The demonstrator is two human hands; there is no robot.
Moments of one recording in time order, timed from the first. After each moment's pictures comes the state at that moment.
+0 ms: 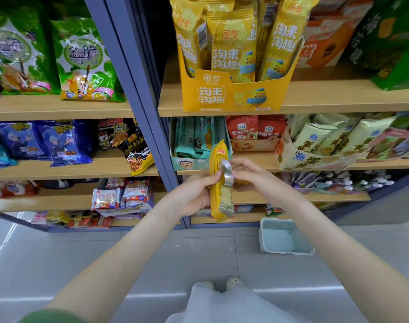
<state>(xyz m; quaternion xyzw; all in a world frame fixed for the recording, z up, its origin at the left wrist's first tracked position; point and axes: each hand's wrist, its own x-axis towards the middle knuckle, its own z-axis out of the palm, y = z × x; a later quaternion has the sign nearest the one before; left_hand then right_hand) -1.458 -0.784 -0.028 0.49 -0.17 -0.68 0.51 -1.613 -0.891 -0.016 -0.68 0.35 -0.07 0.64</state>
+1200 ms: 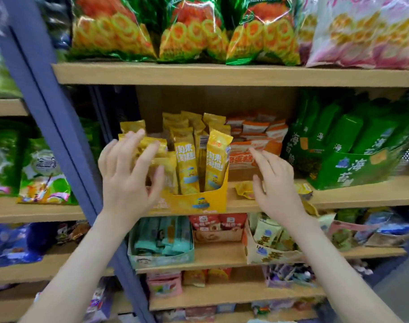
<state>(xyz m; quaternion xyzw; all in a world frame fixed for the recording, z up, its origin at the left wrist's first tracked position) -1.418 -0.879 0.136 0.56 -0.55 0.50 0.36 -1.668 -1.034 0.117 -0.86 0.29 -0.41 -0.03</state>
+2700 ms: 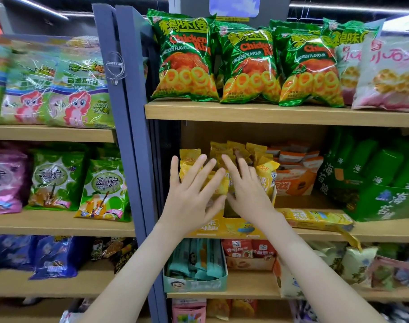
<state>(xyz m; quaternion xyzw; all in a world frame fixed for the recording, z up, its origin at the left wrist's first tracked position) -1.395 -0.880 0.143 0.56 -0.62 0.47 0.28 -1.528 -0.990 0.150 -0.91 0.27 -0.31 -0.04</state>
